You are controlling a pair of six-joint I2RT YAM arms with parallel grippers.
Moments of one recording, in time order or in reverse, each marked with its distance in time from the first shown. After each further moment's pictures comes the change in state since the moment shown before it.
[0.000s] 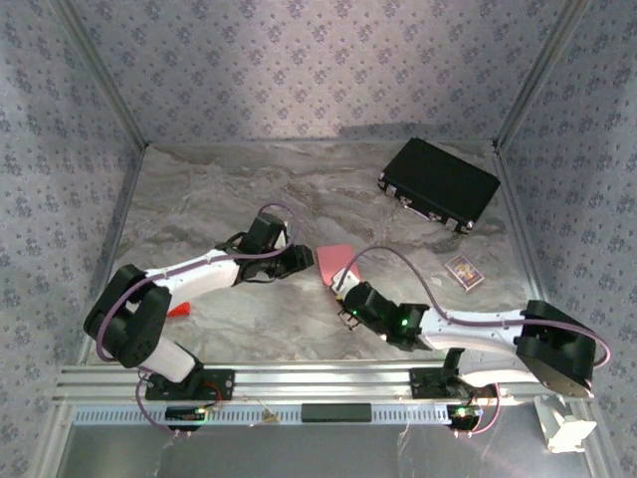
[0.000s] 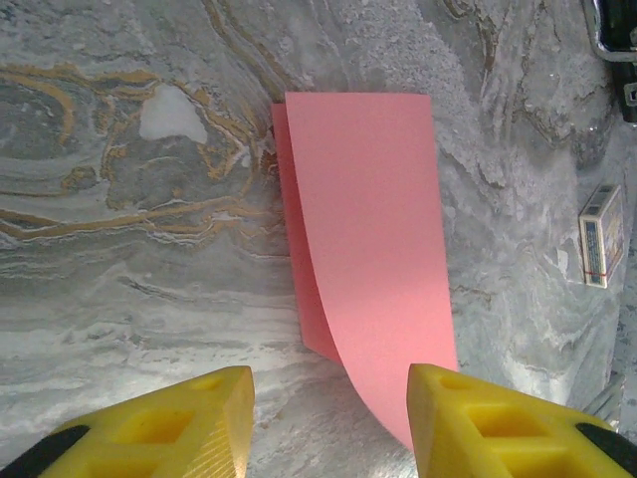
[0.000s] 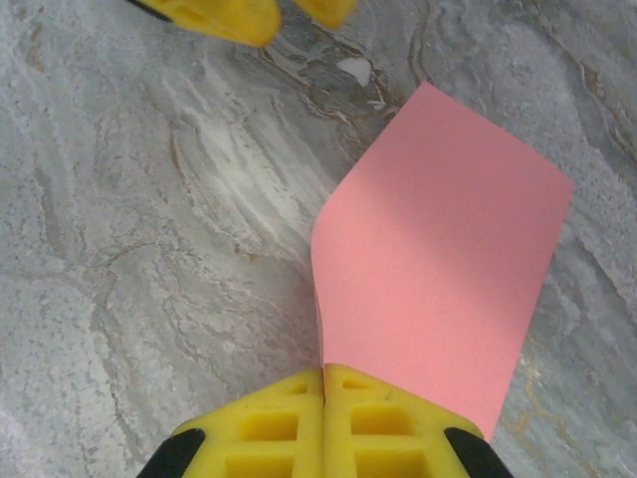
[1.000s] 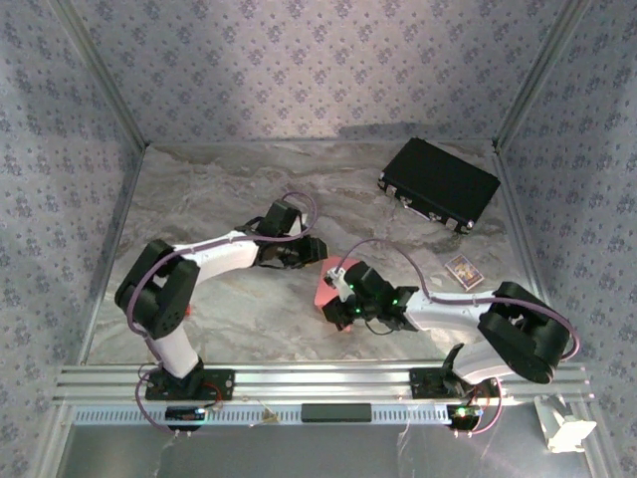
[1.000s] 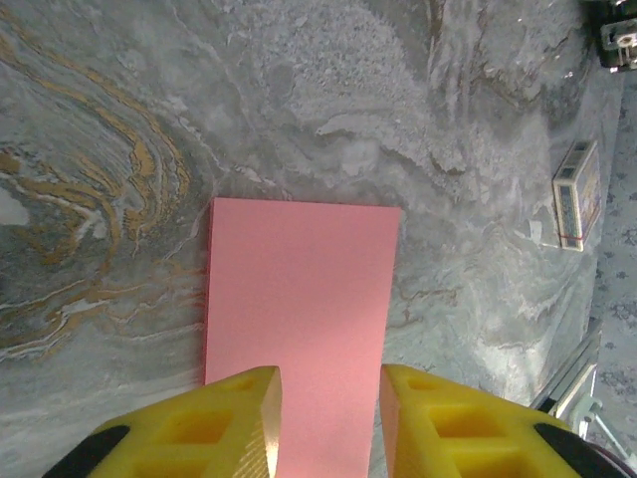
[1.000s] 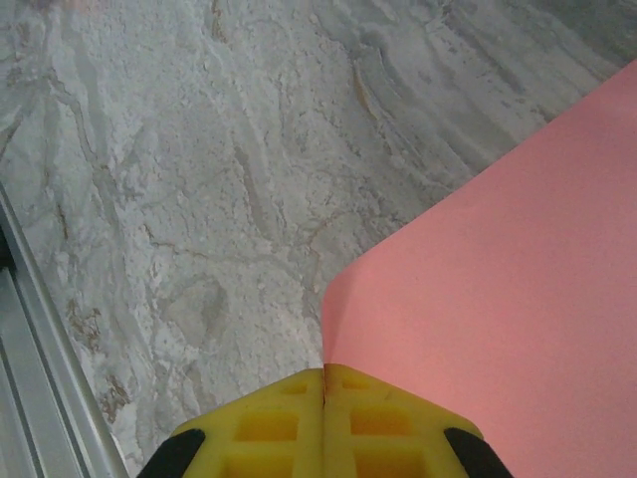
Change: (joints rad) left arm 0.000 0.227 0.203 -0.023 0.162 0.086; right arm -0.167 0.202 0.064 0.090 -0.620 0.240
